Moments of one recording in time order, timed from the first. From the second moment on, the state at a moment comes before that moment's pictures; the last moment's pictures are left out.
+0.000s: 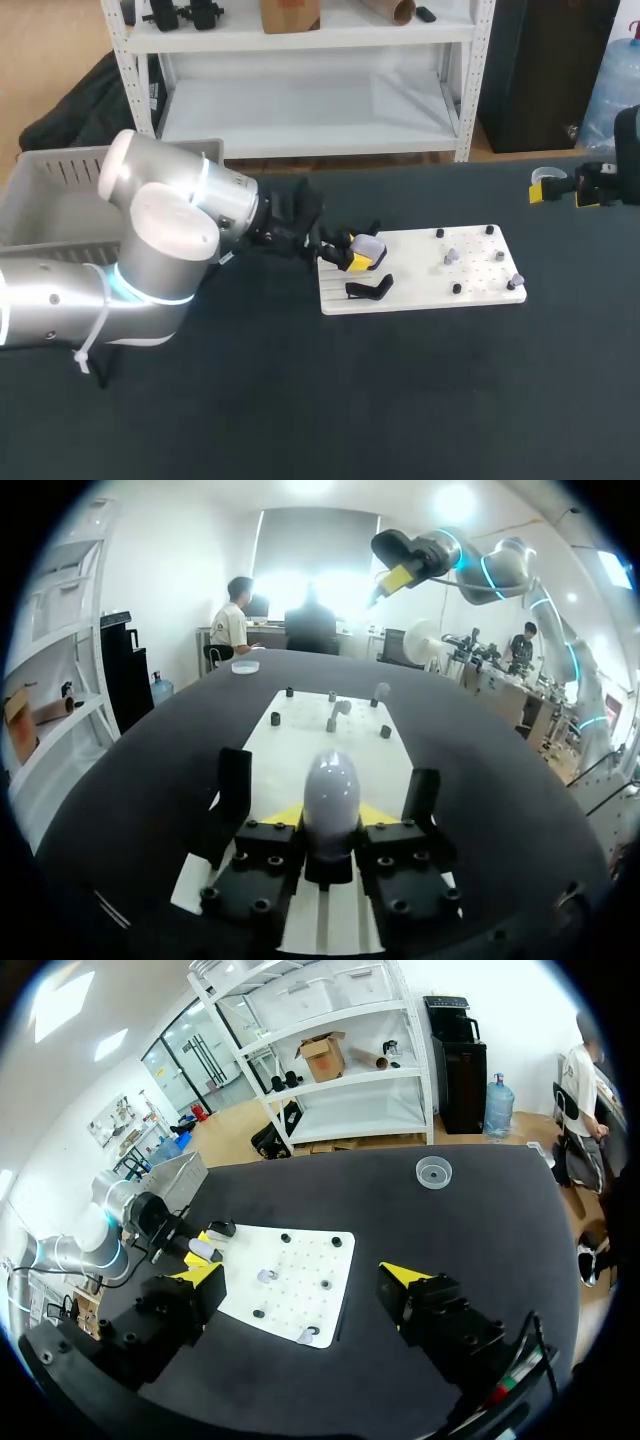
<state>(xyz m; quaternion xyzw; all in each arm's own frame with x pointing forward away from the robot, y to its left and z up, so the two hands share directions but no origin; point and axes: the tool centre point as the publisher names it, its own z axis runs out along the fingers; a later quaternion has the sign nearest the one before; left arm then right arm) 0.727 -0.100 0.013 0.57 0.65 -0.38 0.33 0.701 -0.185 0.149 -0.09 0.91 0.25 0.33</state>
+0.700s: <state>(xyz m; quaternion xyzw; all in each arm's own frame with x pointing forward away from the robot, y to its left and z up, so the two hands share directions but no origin) 0.726 -0.084 0.061 0.59 0.61 -0.39 0.36 0.701 -0.185 0.149 -0.09 0.91 0.25 0.33</state>
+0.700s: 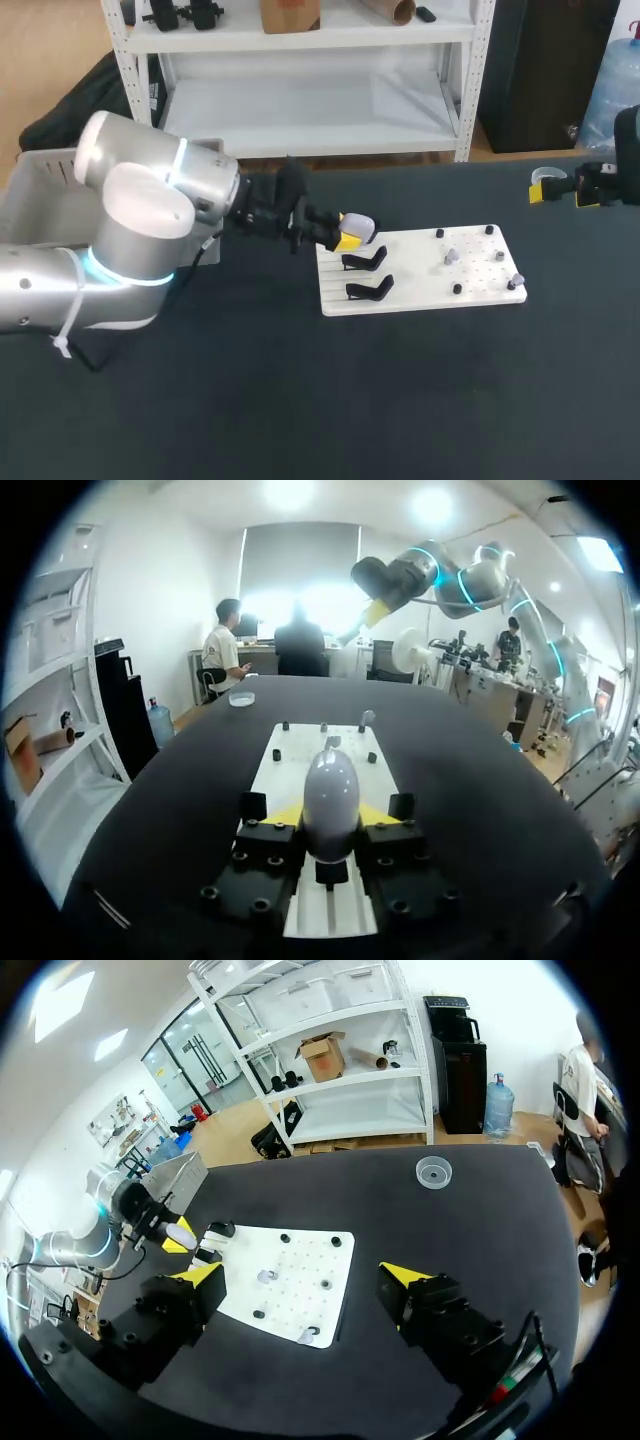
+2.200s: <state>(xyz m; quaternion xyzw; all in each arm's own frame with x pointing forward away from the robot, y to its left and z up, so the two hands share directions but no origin) 0.717 -0.143 0.111 0.64 0.55 -0.35 0.40 0.688 -0.031 0.129 -0.21 0.90 0.25 0.27</state>
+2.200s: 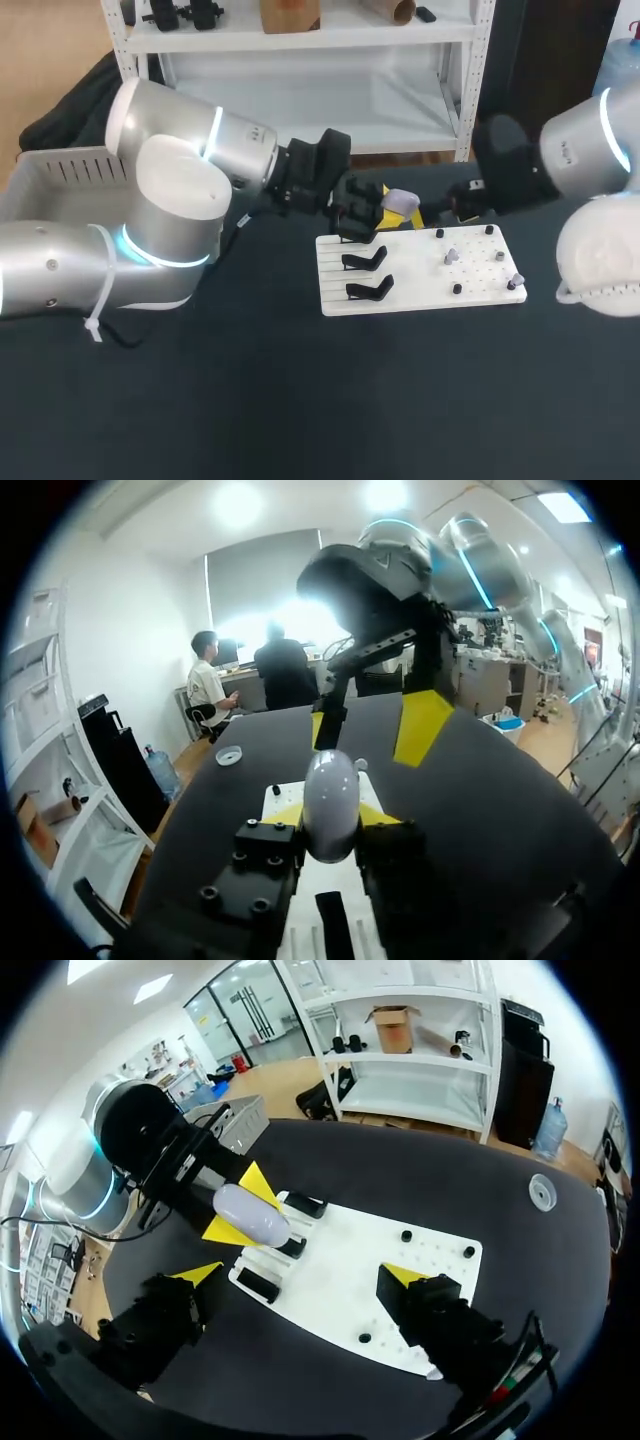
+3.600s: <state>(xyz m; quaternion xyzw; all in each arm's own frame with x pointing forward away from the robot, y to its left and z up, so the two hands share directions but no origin) 0.714 -0.104 0.113 0.59 0.53 -0.42 0.45 0.678 -0.081 0.126 -0.26 0.93 0.14 0.23</state>
